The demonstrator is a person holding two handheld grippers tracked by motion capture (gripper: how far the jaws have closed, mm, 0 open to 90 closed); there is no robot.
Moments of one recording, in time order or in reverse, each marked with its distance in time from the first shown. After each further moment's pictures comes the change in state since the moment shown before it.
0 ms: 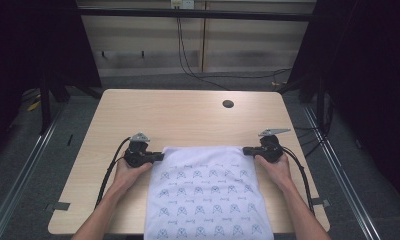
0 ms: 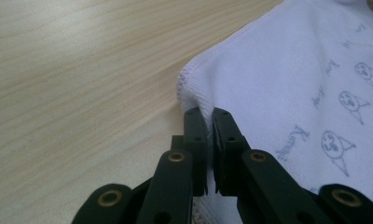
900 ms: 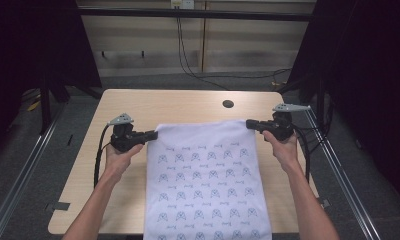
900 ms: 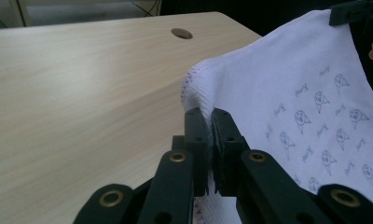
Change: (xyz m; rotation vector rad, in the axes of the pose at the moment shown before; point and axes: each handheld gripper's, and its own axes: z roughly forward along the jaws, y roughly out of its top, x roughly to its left) left arm 0.001 0.053 -0.058 -0.250 -0.017 -0.016; right arm 0.009 0.073 -0.058 -0.262 0.062 -0.016
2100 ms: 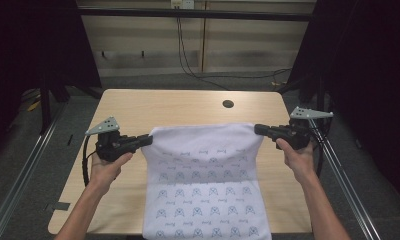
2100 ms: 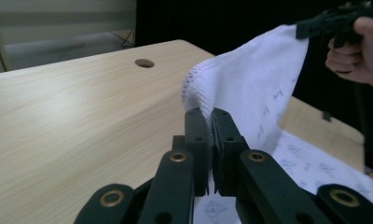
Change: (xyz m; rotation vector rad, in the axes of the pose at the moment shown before) left arm -0.052 0.004 -0.062 -0.089 -0.111 0.068; right arm 0.035 0.002 -0.058 -0.062 0.096 -0.045
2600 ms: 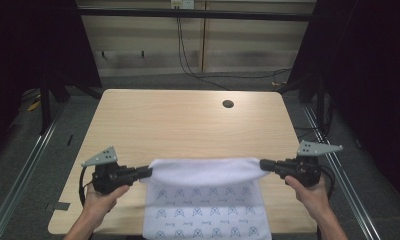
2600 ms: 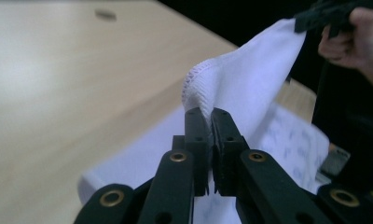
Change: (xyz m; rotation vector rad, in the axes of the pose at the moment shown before) left arm -0.039 -0.066 -0.016 0.144 -0.075 -0.057; right arm 0.050 -0.060 -0.040 0.119 0.052 -0.012
